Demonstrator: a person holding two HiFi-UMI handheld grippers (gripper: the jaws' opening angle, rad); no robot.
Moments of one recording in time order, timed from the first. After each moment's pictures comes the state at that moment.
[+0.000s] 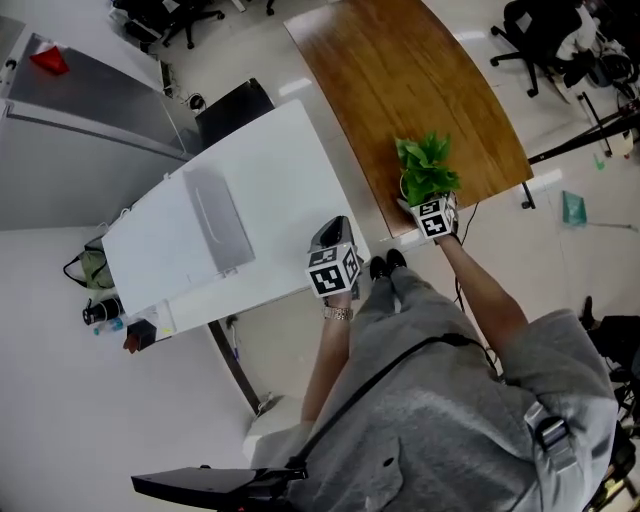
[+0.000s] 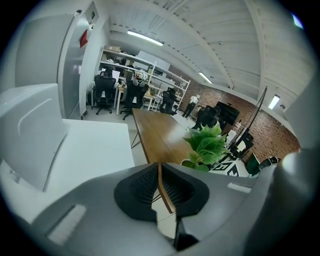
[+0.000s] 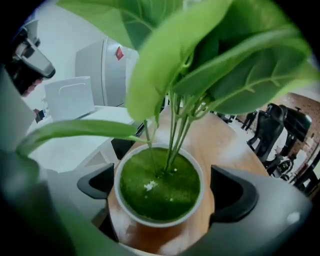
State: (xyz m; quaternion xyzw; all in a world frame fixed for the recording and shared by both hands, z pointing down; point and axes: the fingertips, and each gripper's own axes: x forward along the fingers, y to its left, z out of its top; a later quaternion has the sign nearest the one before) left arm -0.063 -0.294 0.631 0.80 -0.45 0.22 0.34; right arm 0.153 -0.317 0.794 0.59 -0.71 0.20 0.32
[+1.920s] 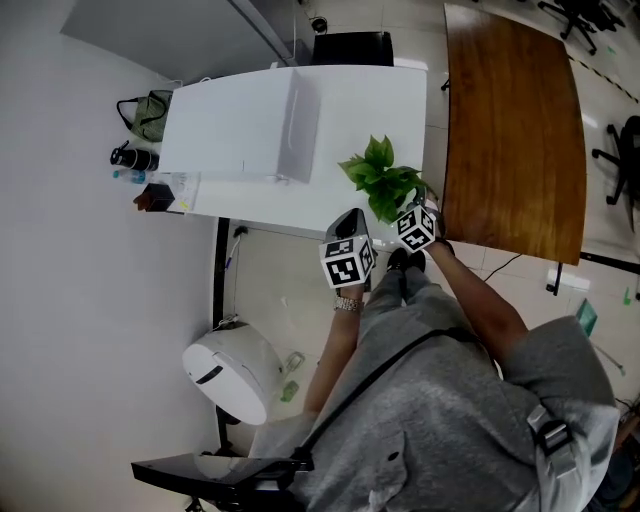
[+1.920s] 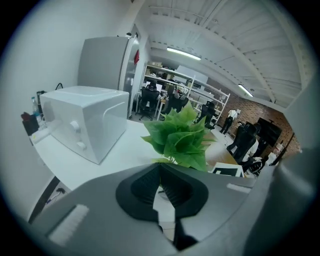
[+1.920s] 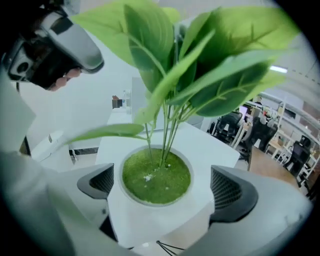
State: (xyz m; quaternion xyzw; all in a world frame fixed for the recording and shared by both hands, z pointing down) left arm -0.195 -0.232 0.623 0.66 -0.64 0.16 0.35; right arm -0.146 -0.291 0.760 0.25 -0.91 0.03 0.34
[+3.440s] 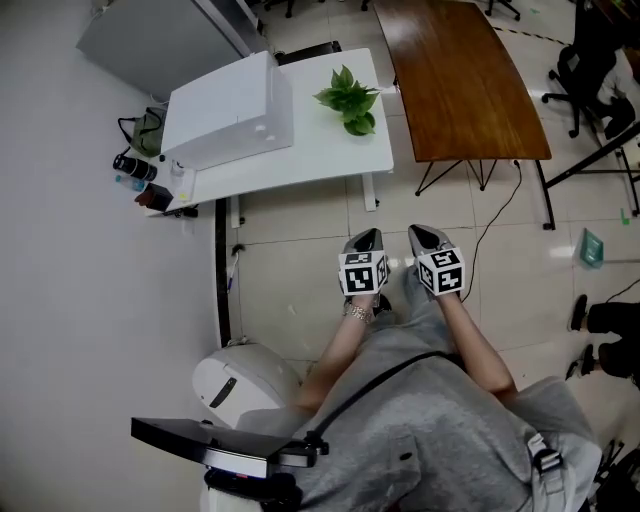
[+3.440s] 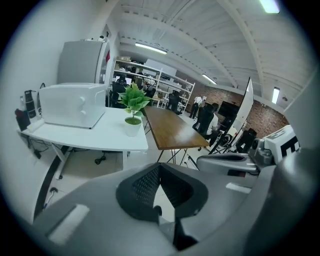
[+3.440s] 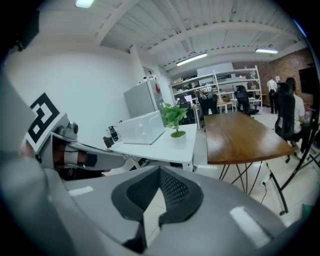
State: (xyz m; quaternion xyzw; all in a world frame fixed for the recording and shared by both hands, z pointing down) left arm -0.118 0.076 0.634 0.77 -0.51 0.21 0.32; right arm -0.035 0.074 0.643 0.47 -0.83 0.25 0.17
